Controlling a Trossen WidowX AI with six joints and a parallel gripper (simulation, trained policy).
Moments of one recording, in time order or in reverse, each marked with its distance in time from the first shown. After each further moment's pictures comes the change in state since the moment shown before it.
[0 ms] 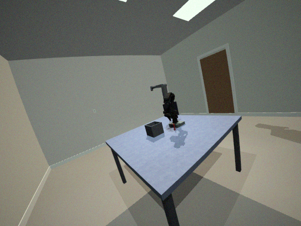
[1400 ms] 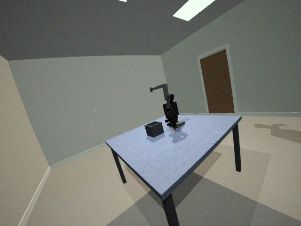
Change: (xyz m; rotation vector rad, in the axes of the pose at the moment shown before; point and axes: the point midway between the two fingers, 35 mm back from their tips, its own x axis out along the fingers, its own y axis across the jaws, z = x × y) arm 0.107 -0.015 0.022 -0.112 -0.061 -0.124
